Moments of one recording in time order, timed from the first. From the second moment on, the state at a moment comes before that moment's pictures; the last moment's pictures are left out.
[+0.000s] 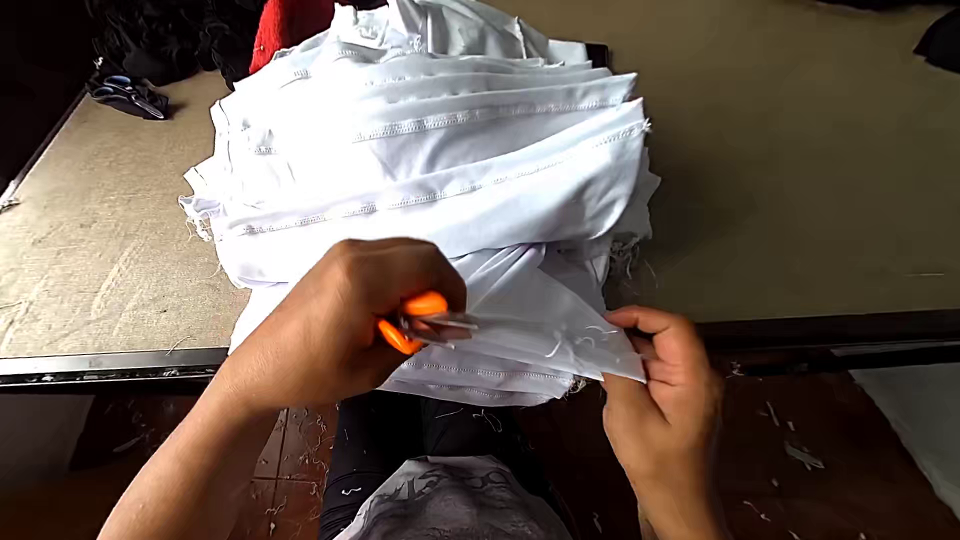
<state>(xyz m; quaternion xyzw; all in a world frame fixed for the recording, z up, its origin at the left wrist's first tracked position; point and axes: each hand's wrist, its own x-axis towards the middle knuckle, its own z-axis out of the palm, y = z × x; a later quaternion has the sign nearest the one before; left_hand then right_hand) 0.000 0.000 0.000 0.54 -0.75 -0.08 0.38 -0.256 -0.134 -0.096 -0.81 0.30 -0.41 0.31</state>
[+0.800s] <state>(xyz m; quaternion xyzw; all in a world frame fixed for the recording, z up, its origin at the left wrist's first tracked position) -0.058 -0.009 -0.098 0.64 -0.68 -0.08 0.35 -0.235 -0.119 -0.125 -0.89 0.21 -0.37 0.19</state>
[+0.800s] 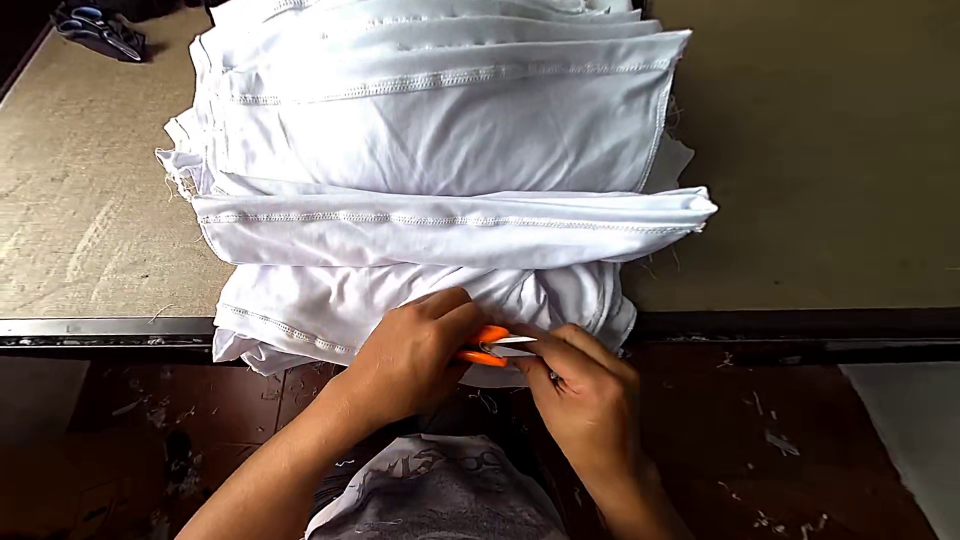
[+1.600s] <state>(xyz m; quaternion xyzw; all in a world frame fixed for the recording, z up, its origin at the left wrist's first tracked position) -0.039 0.004 -0.068 0.63 -0.74 0.01 0.24 -0.241 -0.128 -0.115 -0.87 0.11 -0.37 0.32</state>
